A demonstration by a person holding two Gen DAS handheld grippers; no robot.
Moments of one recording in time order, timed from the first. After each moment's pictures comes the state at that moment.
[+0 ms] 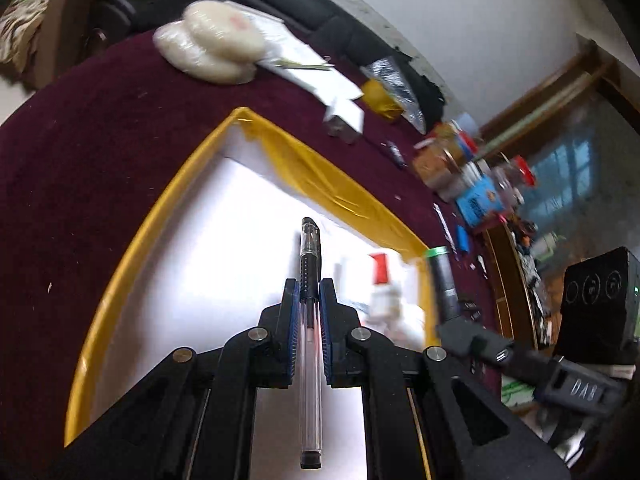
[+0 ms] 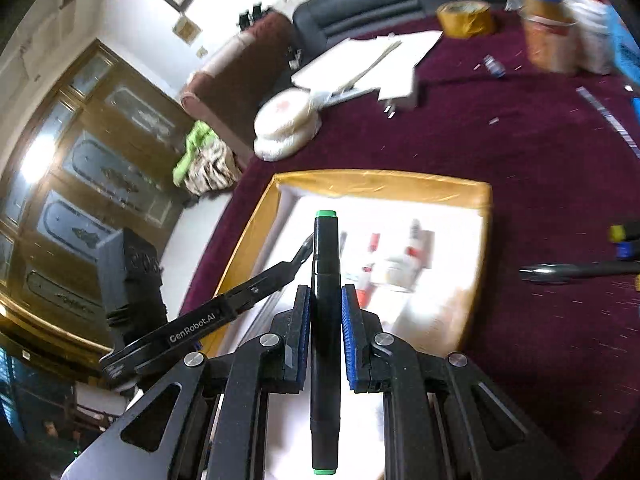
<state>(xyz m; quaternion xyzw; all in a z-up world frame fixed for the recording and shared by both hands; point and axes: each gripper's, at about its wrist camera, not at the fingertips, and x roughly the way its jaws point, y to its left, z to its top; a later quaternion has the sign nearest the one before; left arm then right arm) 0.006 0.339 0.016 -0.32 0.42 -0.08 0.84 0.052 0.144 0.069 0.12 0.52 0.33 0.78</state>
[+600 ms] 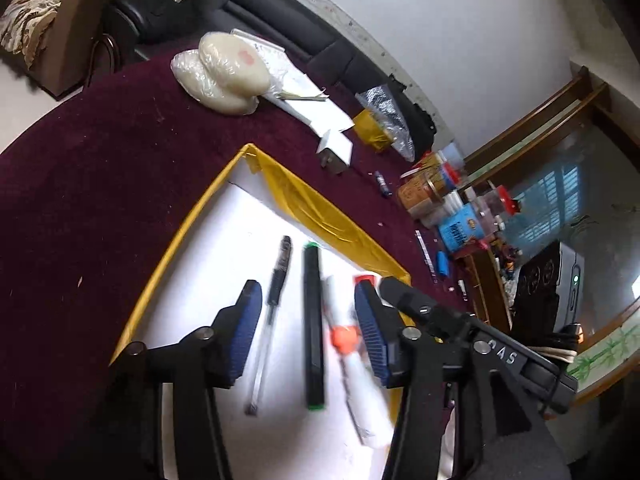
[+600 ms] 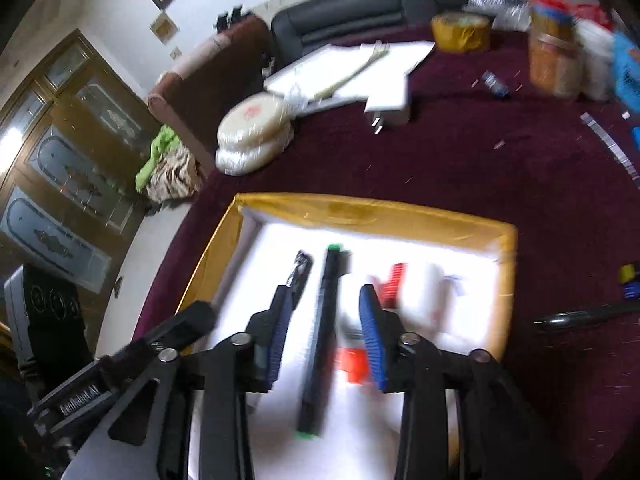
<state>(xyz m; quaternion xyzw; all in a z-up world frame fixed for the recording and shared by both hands) -0.011 0.361 0.030 -0.35 0.38 -0.07 0.85 0.069 0.159 0.061 0.09 0.49 0.27 0.82</state>
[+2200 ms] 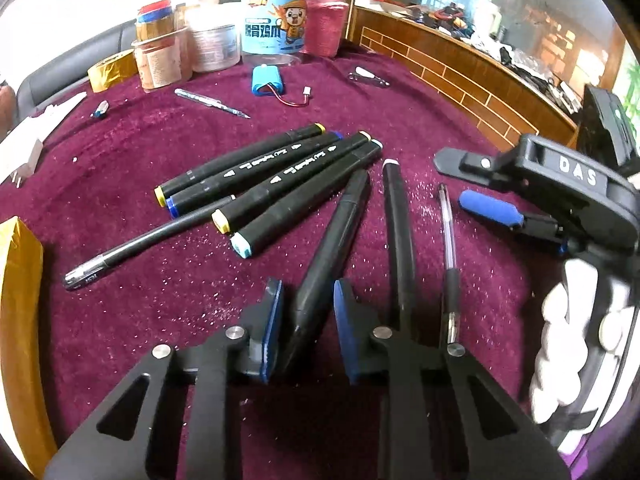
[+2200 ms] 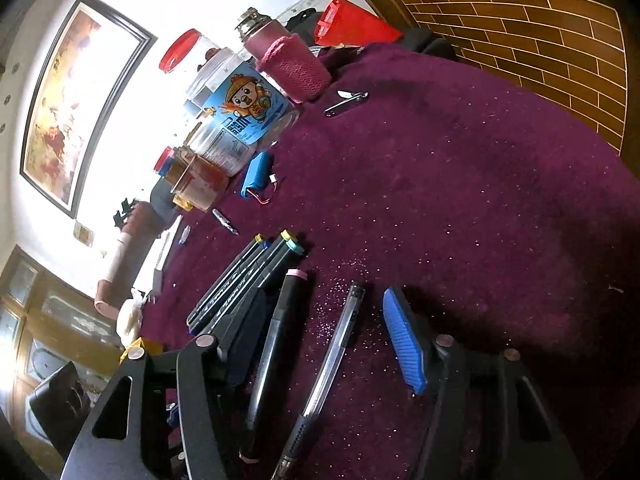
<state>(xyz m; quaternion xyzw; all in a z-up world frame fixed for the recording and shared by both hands) 0.018 -0.029 0.013 0.04 0.45 -0.20 0.87 0.031 -0.255 0.008 0.34 0.38 0.06 0.86</state>
